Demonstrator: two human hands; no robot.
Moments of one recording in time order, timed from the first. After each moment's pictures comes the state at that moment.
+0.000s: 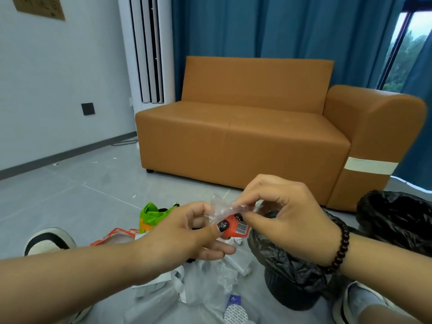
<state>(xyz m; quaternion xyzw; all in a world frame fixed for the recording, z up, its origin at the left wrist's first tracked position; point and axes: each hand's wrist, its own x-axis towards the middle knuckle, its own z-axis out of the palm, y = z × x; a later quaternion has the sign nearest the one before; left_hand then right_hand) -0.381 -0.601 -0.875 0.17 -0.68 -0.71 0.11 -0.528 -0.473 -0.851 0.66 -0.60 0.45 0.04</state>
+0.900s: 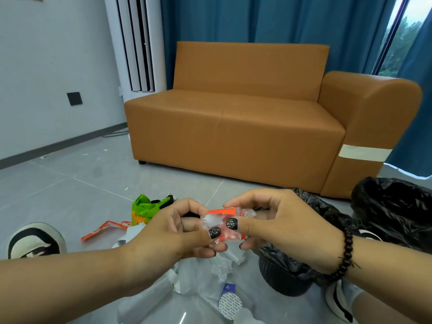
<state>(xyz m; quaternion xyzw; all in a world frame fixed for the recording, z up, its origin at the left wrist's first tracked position) -0.382 -0.600 -0.894 0.17 -0.64 -0.73 0.15 -0.522 -0.462 -0.864 0.42 -0.67 0.52 -0.31</state>
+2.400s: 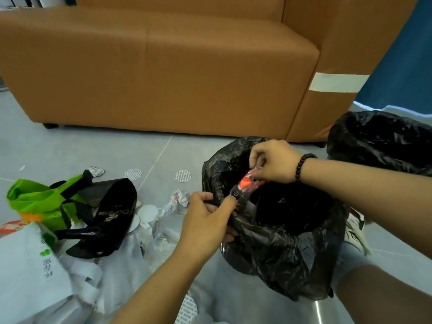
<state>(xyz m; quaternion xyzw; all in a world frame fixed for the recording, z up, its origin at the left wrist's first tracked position) -0.617 -0.575 -1.056 0.32 -0.63 -0.69 0.11 -0.796 -0.494 -1.003 0.43 -0.89 0.14 -0.10</state>
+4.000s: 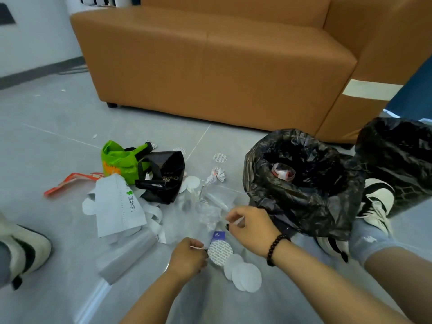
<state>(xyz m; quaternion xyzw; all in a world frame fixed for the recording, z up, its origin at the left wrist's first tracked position) -0.452 -0.601 -1.162 0.48 -0.60 -0.64 0.01 -0.581 -0.496 -1.089 0.38 -0.86 0.28 -0.20</state>
